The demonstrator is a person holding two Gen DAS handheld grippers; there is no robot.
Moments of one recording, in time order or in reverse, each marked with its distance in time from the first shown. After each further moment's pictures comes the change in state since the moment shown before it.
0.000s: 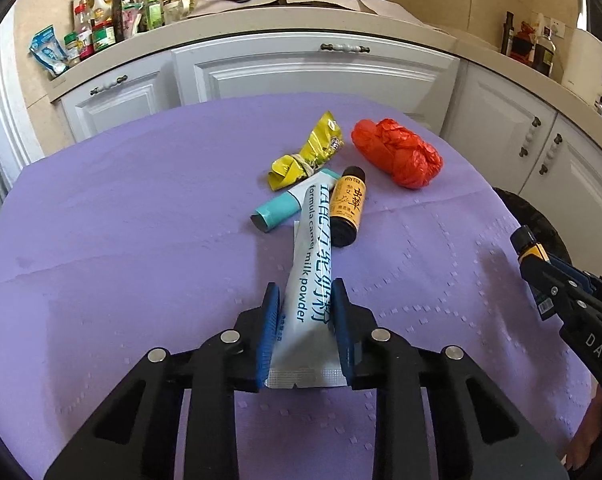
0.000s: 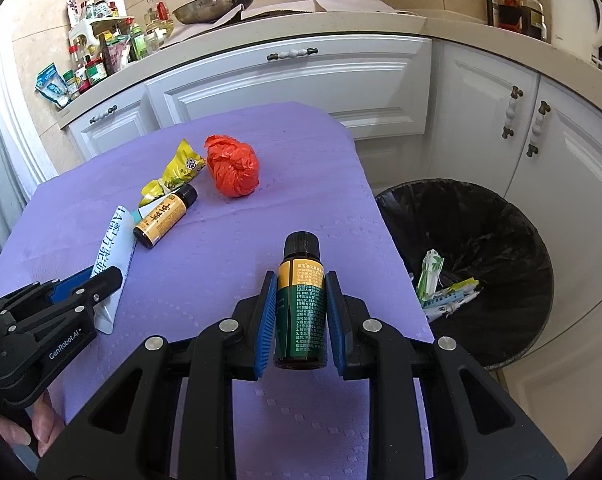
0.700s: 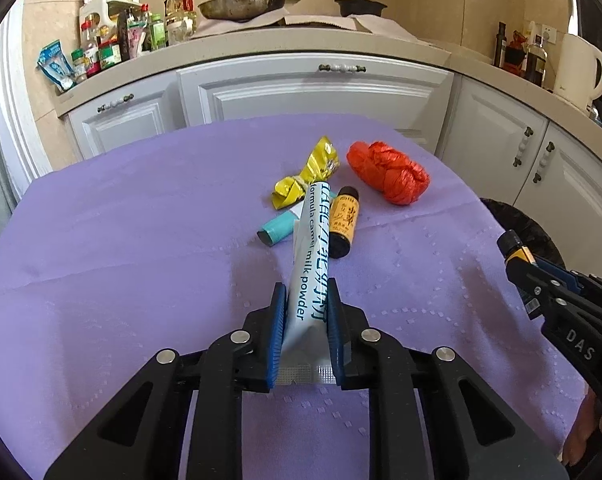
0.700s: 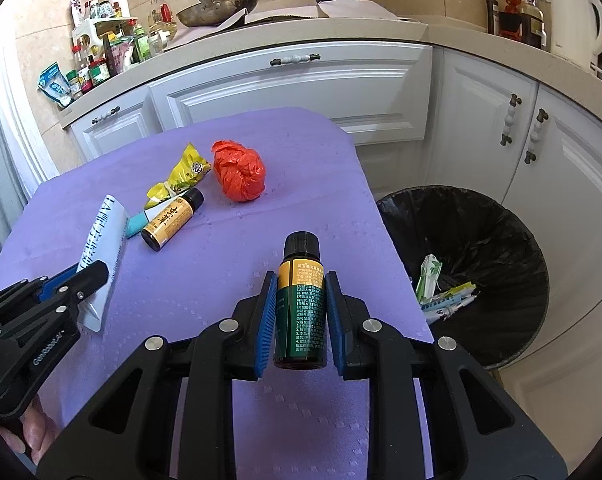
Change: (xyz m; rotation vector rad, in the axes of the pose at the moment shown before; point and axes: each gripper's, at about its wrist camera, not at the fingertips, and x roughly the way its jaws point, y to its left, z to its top) left arm -0.025 -0.004 0.000 0.011 -0.069 0.008; right arm -0.008 0.007 0.000 -0.010 -0.018 -0.009
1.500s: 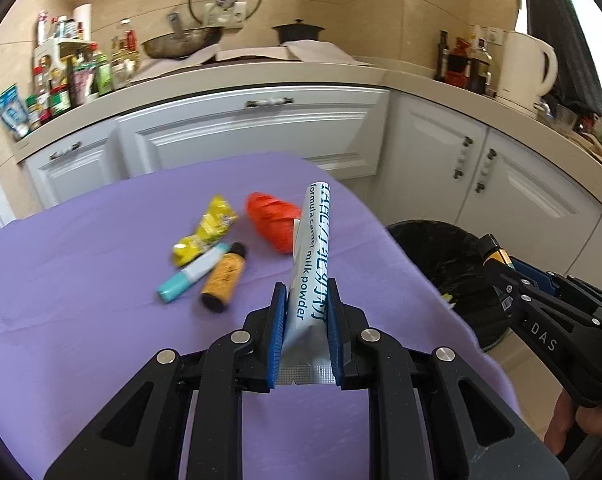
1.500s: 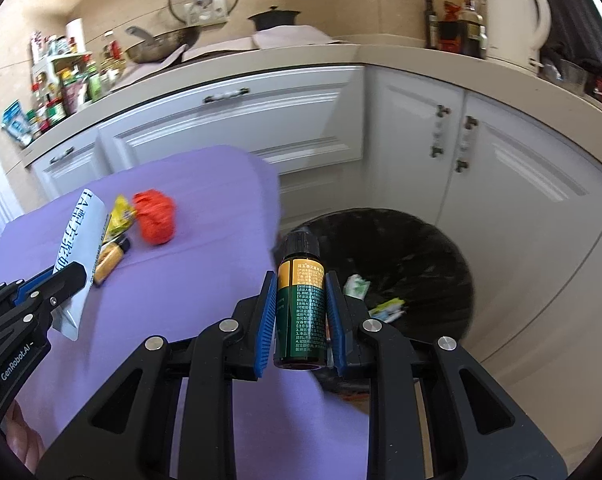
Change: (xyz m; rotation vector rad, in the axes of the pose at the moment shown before) left arm -0.014 -0.069 0.027 0.098 -0.084 -0.151; right arm -0.032 -0.071 0.013 0.092 -0.088 -0.152
